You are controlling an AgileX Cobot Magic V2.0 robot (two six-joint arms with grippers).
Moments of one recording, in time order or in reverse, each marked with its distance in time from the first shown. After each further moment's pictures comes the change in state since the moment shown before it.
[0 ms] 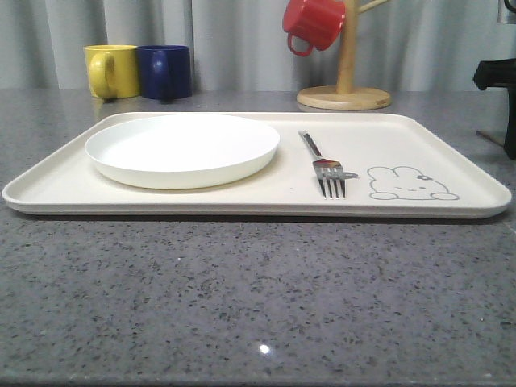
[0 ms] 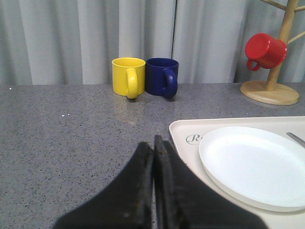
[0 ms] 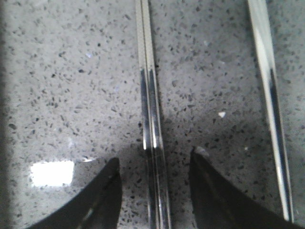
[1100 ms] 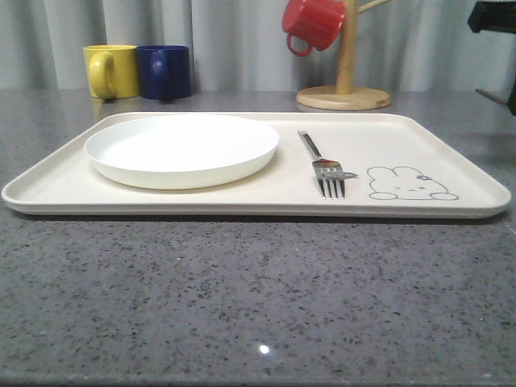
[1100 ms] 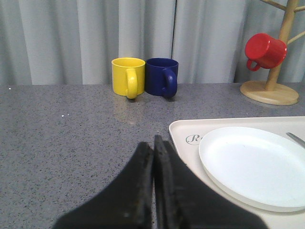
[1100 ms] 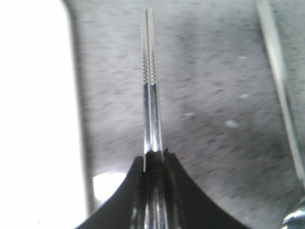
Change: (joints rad) left arm 0.000 0.000 0.000 0.000 0.000 0.000; right arm 0.078 -0.150 -0.004 0.024 0.055 0.098
